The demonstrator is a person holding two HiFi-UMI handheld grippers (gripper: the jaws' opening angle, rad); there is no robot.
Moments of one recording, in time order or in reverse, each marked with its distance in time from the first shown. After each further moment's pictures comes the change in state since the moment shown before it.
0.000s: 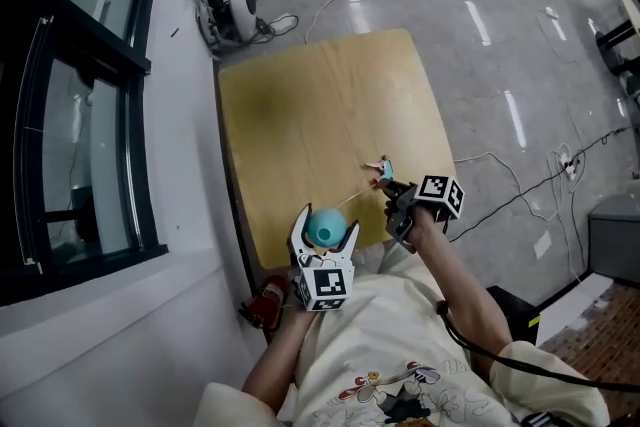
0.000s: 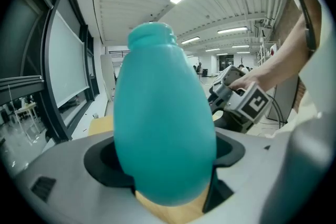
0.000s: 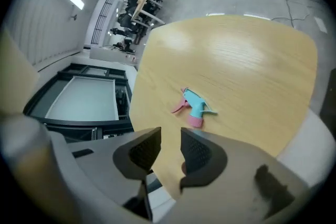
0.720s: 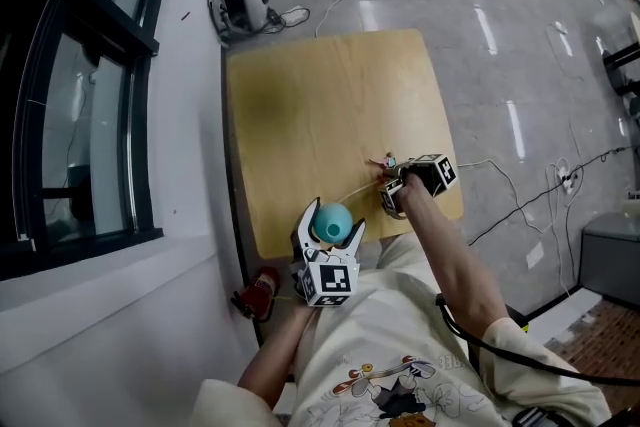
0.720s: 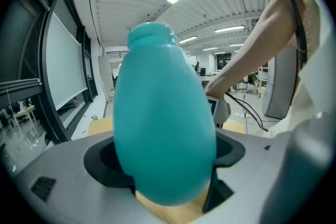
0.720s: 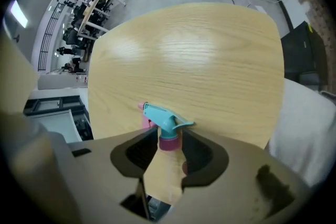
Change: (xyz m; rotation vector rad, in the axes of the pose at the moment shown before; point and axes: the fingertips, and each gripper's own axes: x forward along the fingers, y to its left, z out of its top) left arm -0.006 -0.005 0.001 0.033 0.004 -0.011; right arm 0.034 -0.056 0.014 0.456 -0.049 -0.376
